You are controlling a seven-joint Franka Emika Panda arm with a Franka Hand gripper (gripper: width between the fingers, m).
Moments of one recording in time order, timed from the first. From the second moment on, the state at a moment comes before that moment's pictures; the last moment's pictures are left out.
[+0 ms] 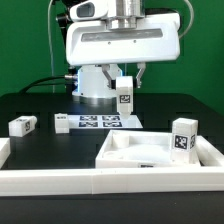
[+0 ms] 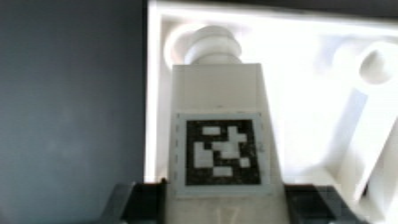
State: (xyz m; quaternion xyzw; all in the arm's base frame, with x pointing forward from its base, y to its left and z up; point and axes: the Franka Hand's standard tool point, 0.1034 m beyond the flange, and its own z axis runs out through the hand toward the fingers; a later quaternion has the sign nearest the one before) arm 0.508 0.007 0.122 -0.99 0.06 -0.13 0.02
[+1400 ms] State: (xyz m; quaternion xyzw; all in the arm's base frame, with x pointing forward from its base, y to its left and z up) arm 0.552 0.001 0.119 -0.97 0.04 -0.23 -0.01
